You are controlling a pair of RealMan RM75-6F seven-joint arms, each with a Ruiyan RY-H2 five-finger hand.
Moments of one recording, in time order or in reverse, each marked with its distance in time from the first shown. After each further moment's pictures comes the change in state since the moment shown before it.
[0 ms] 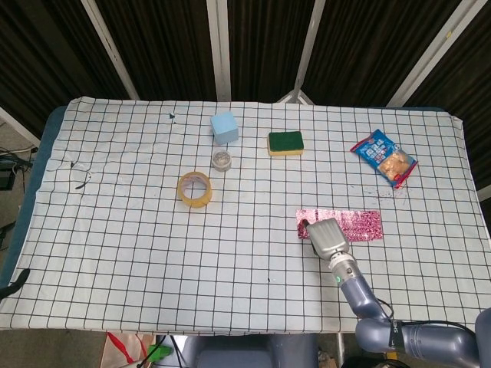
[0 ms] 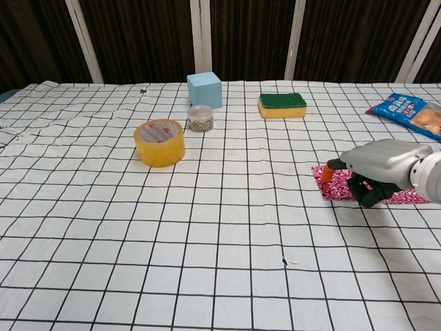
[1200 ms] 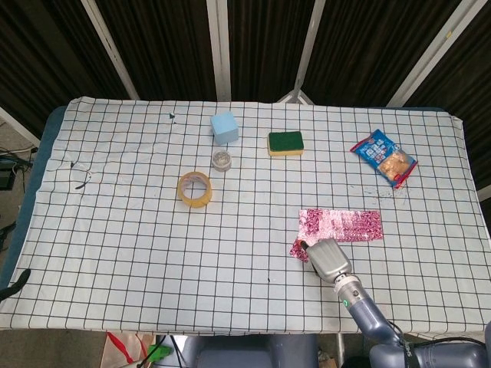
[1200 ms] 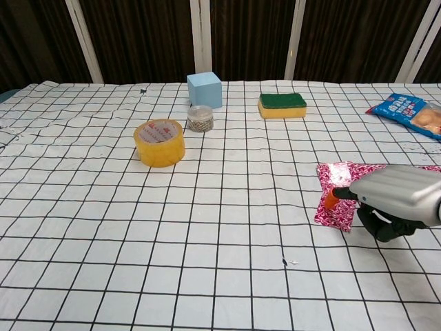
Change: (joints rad) left arm 0.002 -0.001 0.003 -0.006 0.004 0.006 0.012; right arm -0.051 0.053 -0.151 -0.110 -0.165 0.052 0.067
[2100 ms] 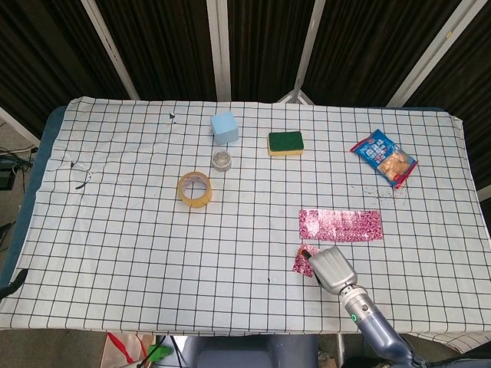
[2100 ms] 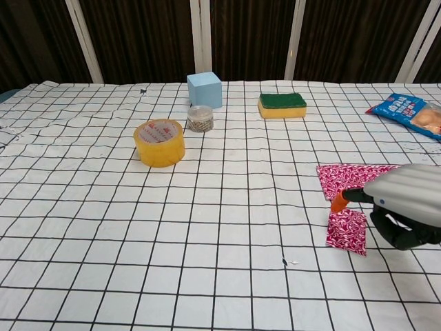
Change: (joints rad) left arm 0.004 0.006 -0.004 0.001 -0.007 0.005 -0.015; right arm -0.066 0.069 -0.021 -0.102 -0.164 0.085 0.035
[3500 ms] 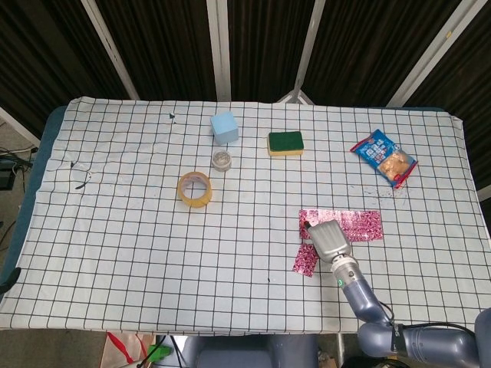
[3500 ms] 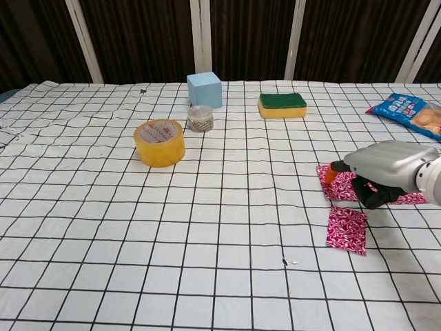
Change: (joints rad) left arm 0.005 0.007 -0.012 0.004 -0.020 0.009 -0.005; right arm 0.117 -0.119 0.133 0.202 0.297 -0.097 -0.092
